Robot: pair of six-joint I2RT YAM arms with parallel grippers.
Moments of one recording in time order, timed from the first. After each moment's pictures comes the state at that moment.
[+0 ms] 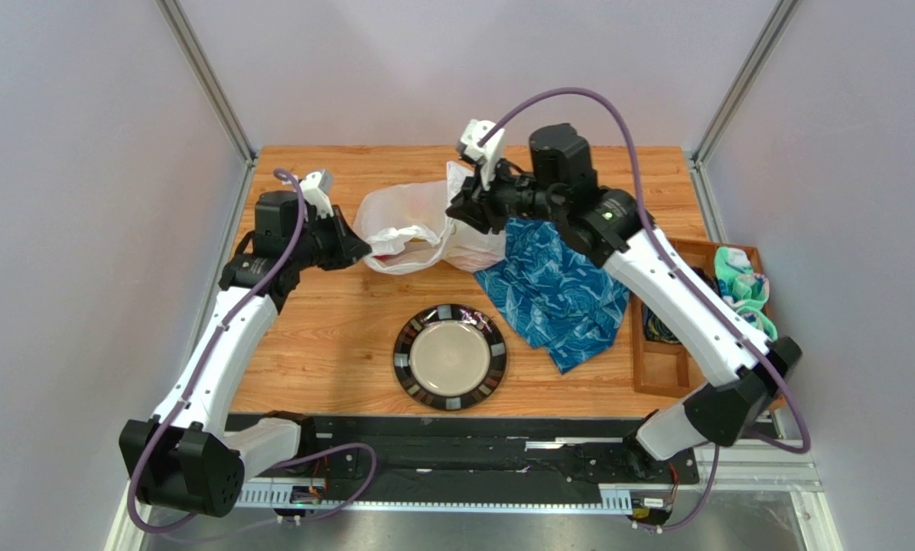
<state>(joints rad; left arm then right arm) -0.15 1.12 1.02 -0.49 0.36 -0.37 0.65 1.48 1.69 -0.53 -0.44 -0.23</state>
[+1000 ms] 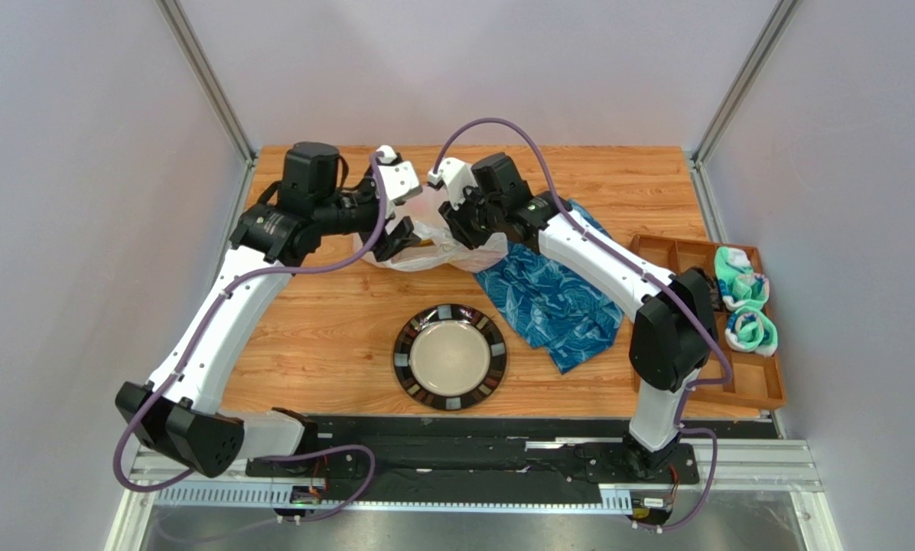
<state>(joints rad) -0.36 1.28 1.45 -0.69 0.60 0.56 0.67 1.82 1.63 -0.47 -0.21 -0.27</state>
